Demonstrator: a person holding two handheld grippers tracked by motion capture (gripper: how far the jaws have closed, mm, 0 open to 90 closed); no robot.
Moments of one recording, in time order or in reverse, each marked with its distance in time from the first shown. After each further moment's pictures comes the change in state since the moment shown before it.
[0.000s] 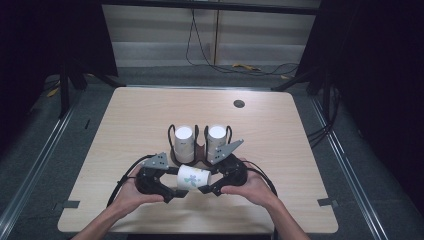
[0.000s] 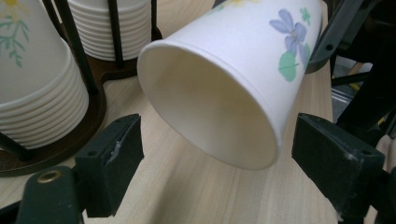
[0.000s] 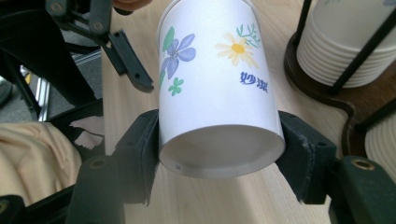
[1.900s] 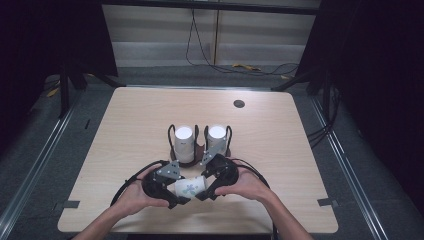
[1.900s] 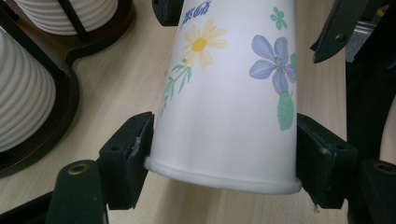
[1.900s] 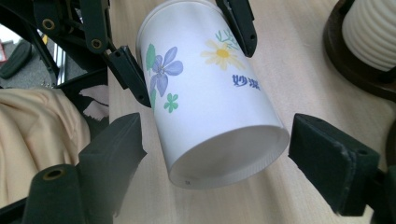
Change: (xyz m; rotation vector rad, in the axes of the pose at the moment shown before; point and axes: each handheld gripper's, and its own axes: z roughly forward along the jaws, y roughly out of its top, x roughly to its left) left arm -0.017 0.009 0.018 0.235 0.011 0.157; right arm -0.006 0.011 0.025 0.167 0.095 -0.035
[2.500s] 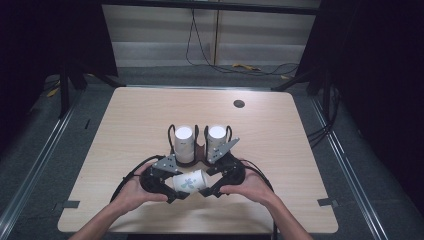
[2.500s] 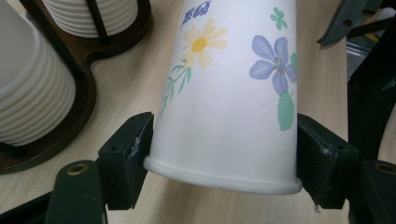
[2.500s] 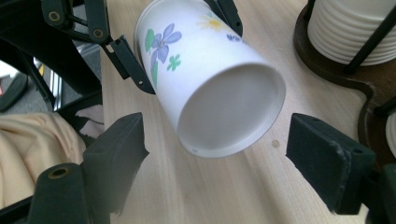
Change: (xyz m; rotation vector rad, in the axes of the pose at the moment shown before) left arm 0.012 -0.001 -0.005 -0.041 -0.005 -0.059; right arm -0.003 -0.015 -0.013 -0.095 -0.038 0.072
